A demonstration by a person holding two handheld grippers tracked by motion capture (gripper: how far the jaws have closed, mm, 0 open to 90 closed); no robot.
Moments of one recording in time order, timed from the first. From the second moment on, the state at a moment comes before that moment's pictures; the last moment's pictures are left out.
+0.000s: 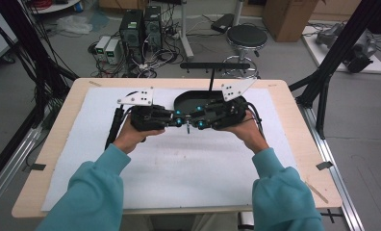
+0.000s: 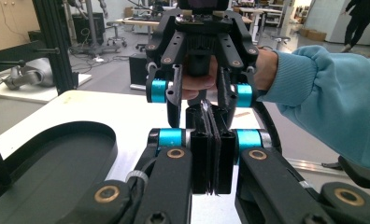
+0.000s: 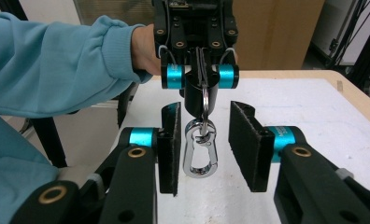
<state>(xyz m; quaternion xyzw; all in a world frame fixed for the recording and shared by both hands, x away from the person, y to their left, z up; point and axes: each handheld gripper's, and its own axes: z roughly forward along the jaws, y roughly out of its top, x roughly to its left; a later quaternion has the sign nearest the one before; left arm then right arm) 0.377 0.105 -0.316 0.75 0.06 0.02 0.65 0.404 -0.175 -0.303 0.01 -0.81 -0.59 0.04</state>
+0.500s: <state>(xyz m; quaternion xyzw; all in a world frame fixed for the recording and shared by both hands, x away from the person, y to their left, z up) 0.377 0.103 -0.316 0.75 0.06 0.02 0.65 0.403 -0.175 -0.303 0.02 -0.81 -0.58 0.04</state>
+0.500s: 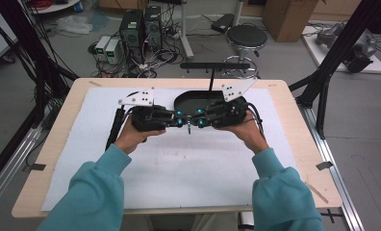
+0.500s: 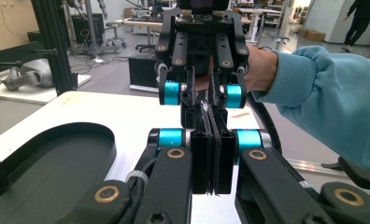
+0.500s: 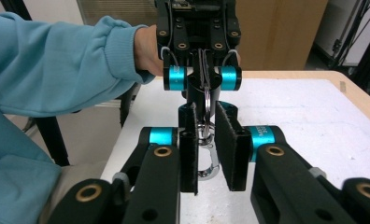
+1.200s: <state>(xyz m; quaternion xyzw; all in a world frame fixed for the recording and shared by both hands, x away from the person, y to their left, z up) 0.378 0.101 -0.319 0.76 0.06 0.01 0.65 0.402 -0.176 -0.302 0.00 -0.82 -0.57 0.05</state>
